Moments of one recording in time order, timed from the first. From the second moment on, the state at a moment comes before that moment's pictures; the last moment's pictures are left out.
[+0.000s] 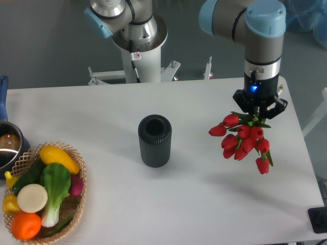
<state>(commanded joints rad) 2.75 -1.83 -1.62 -0.95 1.51 1.28</state>
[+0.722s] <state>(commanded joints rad) 2.70 -1.96 -1.60 -0.95 1.54 1.15</state>
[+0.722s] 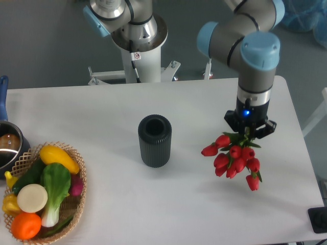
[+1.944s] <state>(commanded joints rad) 2.67 -1.97 -1.61 -1.01 1.56 1.14</state>
